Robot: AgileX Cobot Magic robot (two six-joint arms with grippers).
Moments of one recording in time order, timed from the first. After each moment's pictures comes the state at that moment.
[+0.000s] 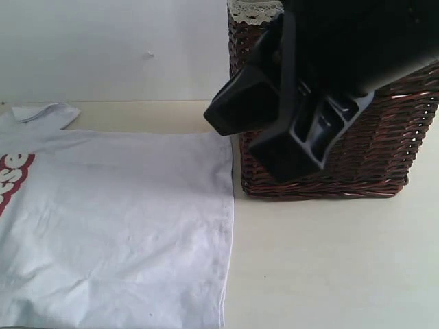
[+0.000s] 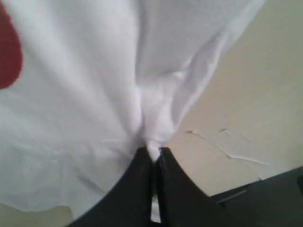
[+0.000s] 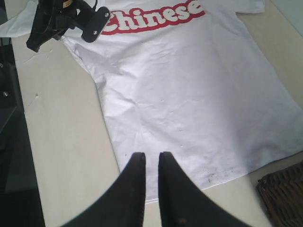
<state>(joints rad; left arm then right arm) -0.01 1.55 -0.54 0.42 0.90 0.49 0.67 1.21 -1.23 0.30 0.92 -0.47</state>
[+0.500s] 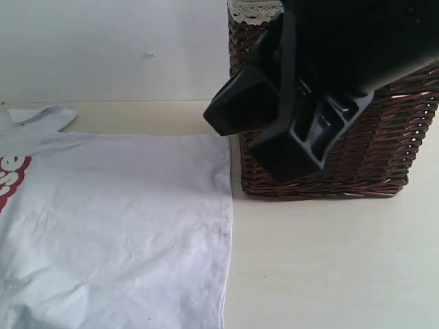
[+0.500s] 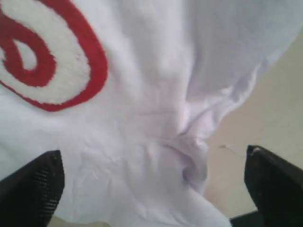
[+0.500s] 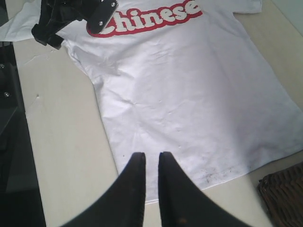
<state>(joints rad) -0.01 1.48 -0.58 0.42 0.85 0.52 0.67 1.21 -1.23 0.31 0.92 -0.47</state>
